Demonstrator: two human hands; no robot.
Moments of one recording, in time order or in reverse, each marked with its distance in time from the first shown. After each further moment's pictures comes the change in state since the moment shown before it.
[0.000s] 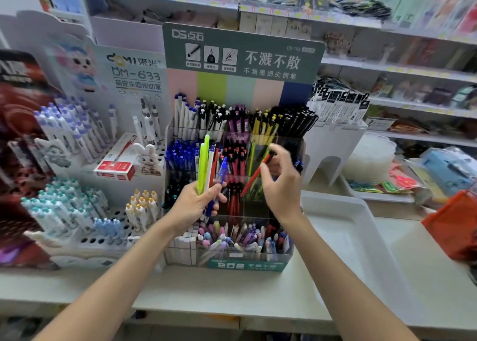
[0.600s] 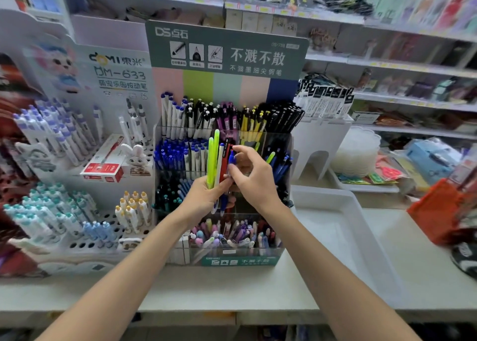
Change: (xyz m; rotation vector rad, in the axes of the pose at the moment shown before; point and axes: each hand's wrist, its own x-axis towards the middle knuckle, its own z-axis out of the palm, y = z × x) left_hand 0.007 0.011 0.037 0.018 -0.067 0.049; right_hand 0.004 -0.029 0.010 0.150 -0.248 0.145
